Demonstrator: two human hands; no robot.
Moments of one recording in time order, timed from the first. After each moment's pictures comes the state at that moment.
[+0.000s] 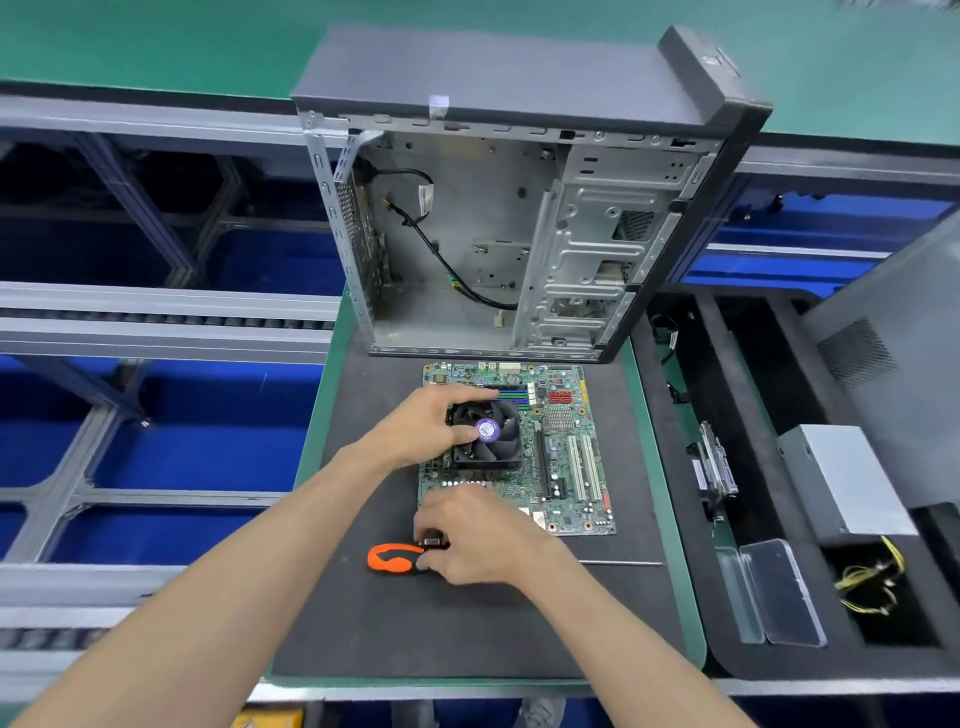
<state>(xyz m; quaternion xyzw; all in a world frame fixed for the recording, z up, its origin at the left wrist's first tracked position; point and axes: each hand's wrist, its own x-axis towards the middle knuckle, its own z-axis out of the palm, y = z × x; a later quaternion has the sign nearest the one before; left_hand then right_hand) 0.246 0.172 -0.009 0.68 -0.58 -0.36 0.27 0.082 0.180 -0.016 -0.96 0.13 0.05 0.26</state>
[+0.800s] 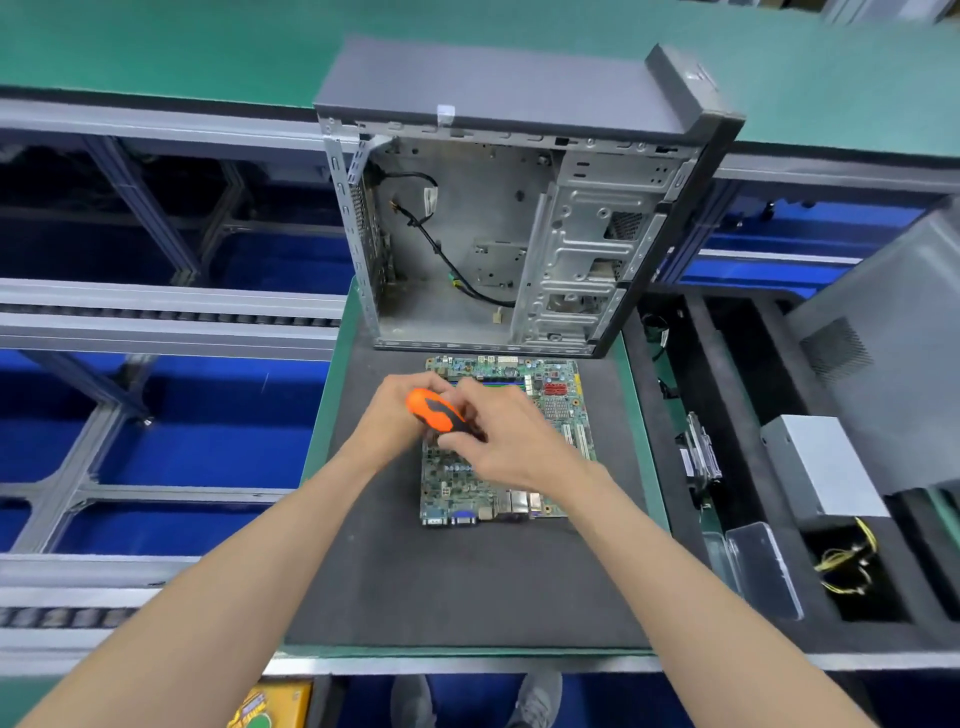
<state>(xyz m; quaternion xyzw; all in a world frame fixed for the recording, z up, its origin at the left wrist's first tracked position) 0.242 0.205 0.006 0.67 -0.41 -0.38 0.48 0.079 0.148 0.062 -0.91 0.23 -0.12 0.32</state>
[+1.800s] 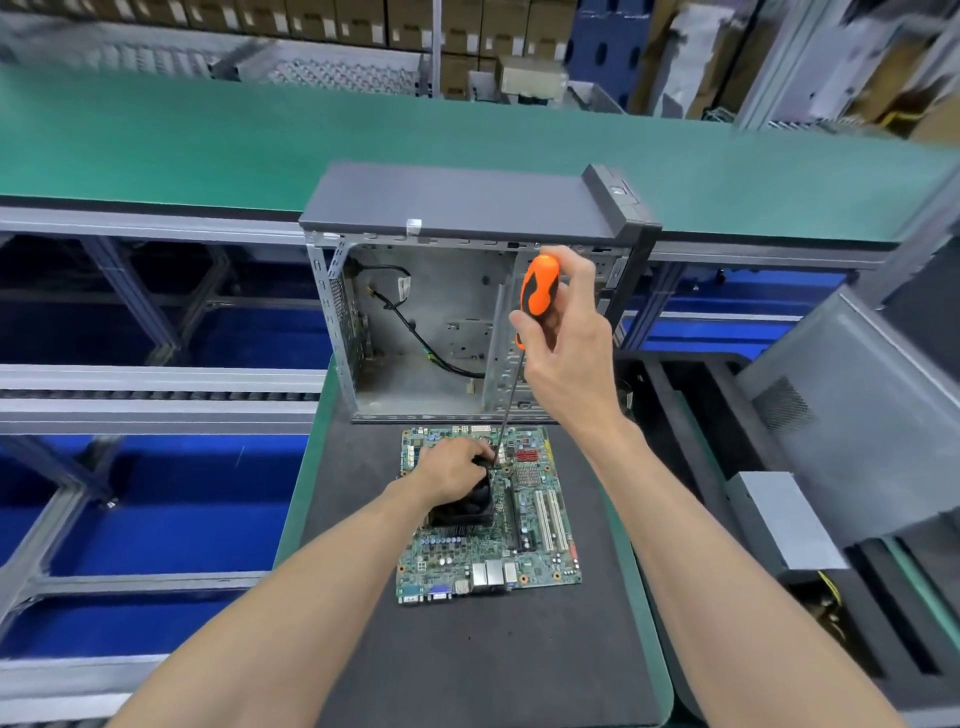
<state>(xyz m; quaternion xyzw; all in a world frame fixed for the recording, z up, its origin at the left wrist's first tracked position) 0.197 0.124 0.010 0.75 -0.57 -0.33 0.12 0.070 0.069 0.169 -0.79 0.29 -0.48 0.23</state>
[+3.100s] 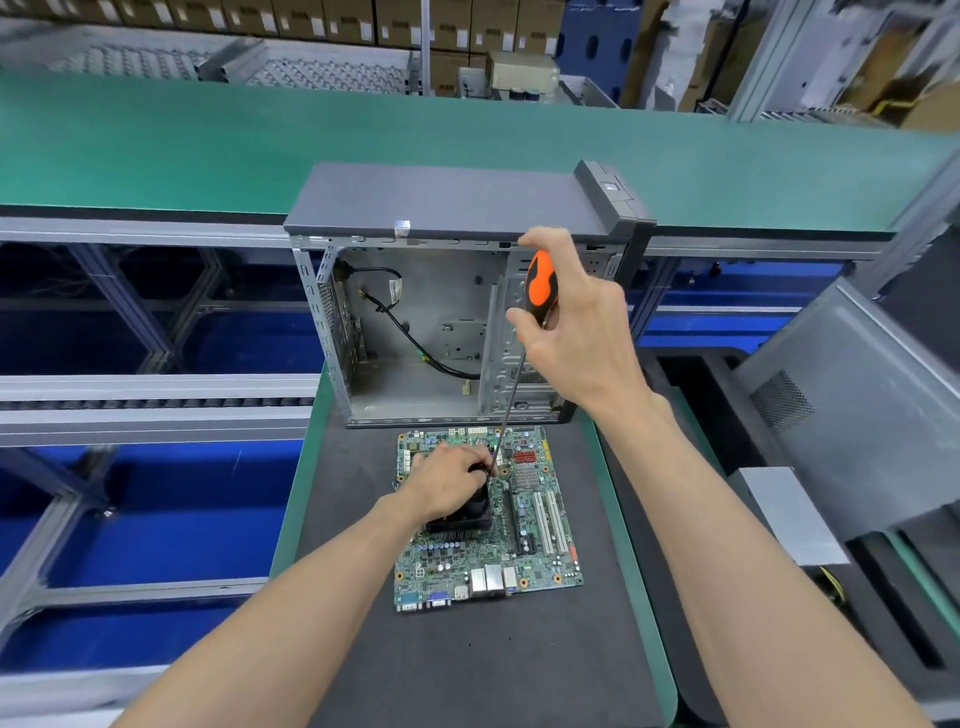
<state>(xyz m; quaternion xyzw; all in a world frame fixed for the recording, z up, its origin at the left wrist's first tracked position) 0.200 0.133 0.002 0.72 -0.59 -0.31 0.15 0.061 0.060 0.200 -0.86 0.29 -0.41 0.12</state>
